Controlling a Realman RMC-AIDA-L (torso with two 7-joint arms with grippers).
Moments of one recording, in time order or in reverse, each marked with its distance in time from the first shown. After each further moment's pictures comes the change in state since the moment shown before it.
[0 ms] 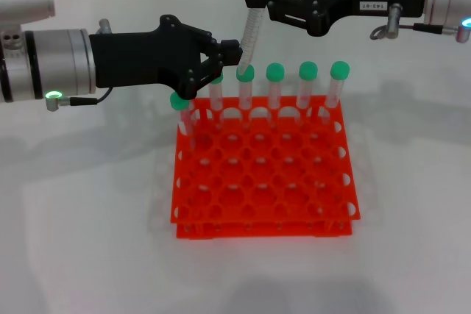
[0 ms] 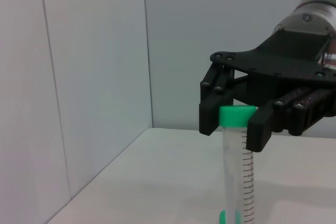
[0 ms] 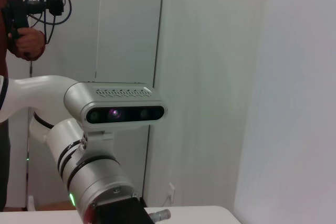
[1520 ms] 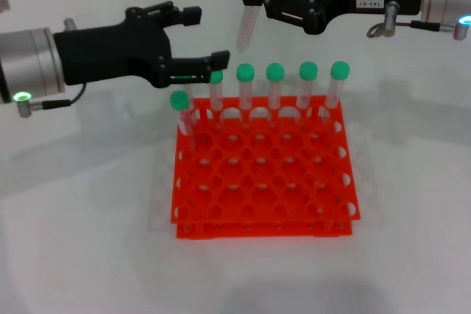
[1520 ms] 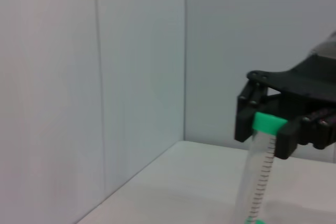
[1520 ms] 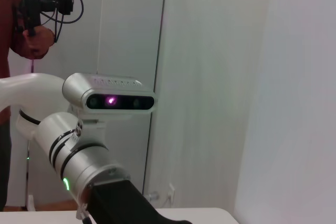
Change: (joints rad) left arm 0.101 -0.003 -0.001 0.116 -0.062 -0.001 -0.102; right arm 0.002 0.000 -0.011 -0.012 0.001 0.010 0.003
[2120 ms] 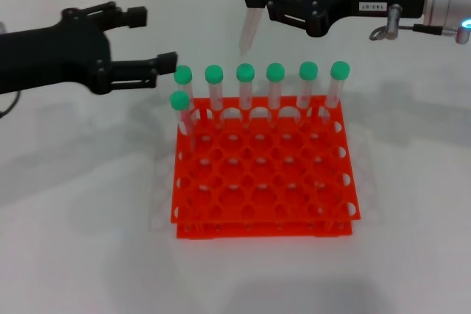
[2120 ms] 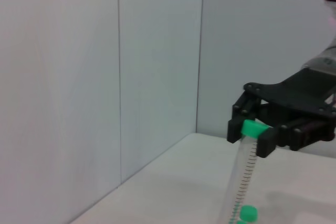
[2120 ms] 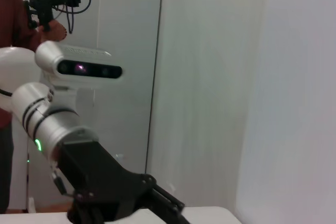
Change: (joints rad) left arm 0.177 0.011 -0.005 0.331 0.013 0.105 -0.216; right arm -0.011 0.000 -0.001 0.001 0.006 -0.003 0.004
